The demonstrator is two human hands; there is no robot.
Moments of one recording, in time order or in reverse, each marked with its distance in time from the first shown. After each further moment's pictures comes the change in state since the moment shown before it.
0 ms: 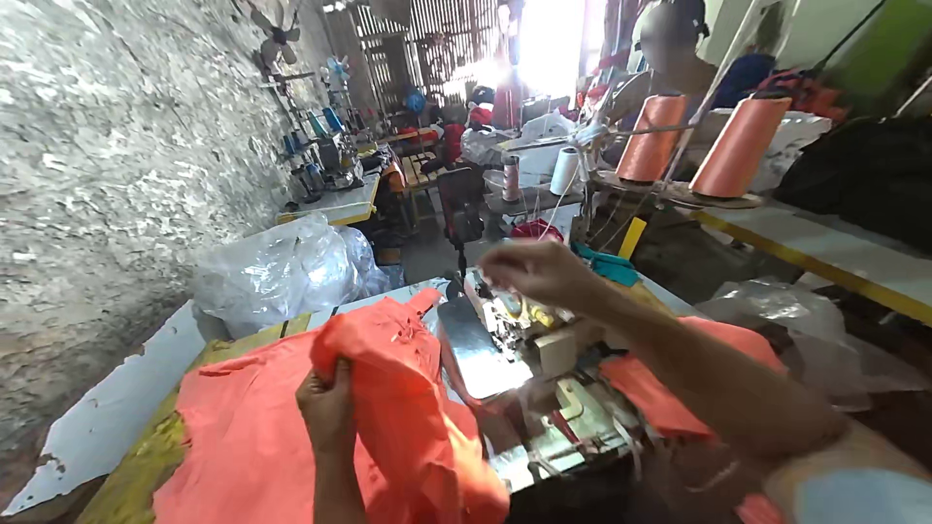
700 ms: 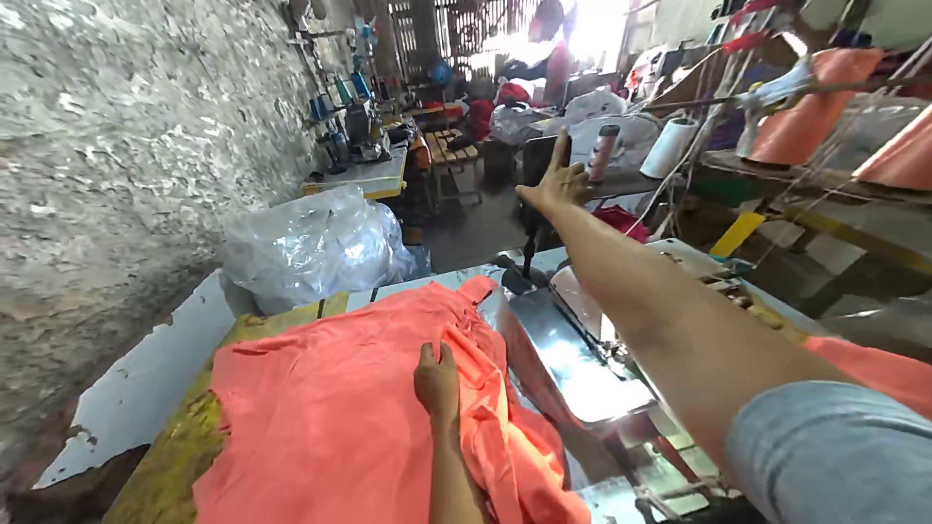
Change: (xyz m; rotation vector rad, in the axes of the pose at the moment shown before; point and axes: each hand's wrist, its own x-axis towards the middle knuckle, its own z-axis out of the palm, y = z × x) left_hand 0.024 -0.144 0.052 0.632 -0.248 -0.487; right_hand 0.181 0.150 0.118 -0.539 0.266 1.046
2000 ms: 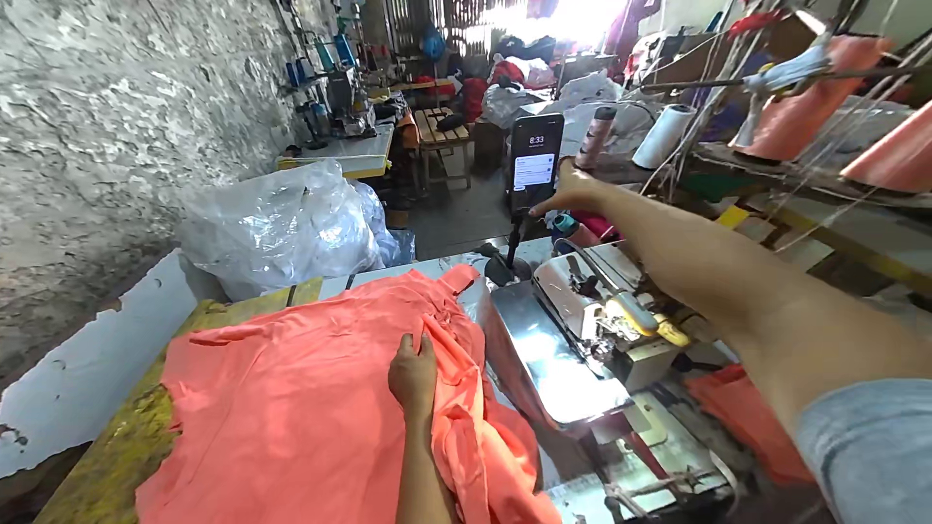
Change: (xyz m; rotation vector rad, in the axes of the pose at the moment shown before) left_hand 0.004 0.007 0.005 0.150 -0.035 0.013; right_hand 0.050 0.081 -0.010 0.051 -0.454 -0.280
